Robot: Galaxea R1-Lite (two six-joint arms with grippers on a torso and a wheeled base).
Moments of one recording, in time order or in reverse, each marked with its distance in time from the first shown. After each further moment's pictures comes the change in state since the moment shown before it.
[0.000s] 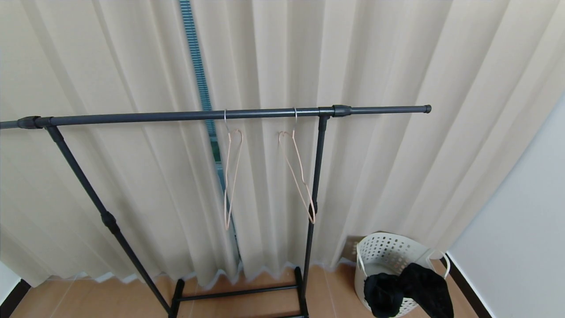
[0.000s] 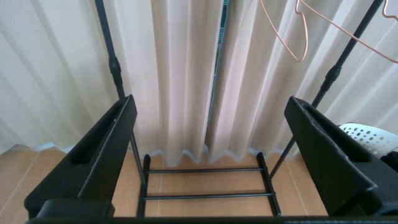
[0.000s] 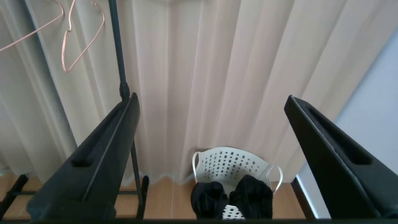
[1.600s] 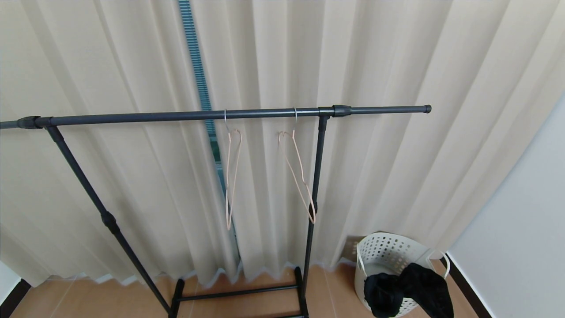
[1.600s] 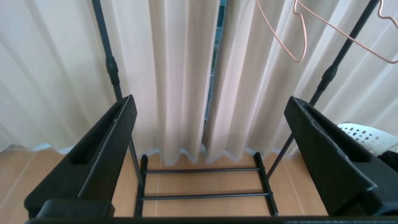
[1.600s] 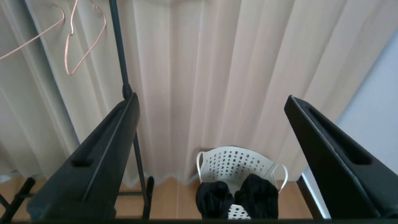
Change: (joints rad) left arm 0.000 0.000 0.000 0.000 -0.009 -0.008; right arm 0.001 0.000 0.000 0.000 -0.003 0.028
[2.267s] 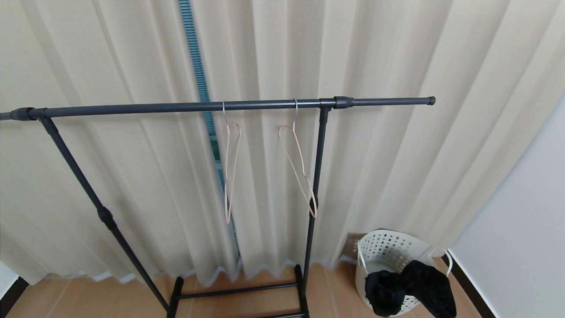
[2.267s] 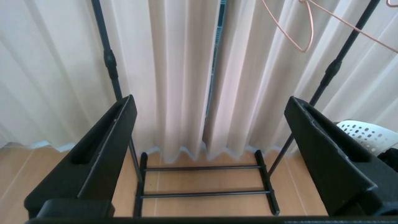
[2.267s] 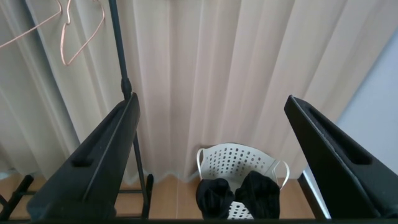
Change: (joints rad) left arm 0.000 0.000 0.000 0.000 0.000 0.000; right arm 0.000 0.000 0.000 0.000 0.000 -0.001
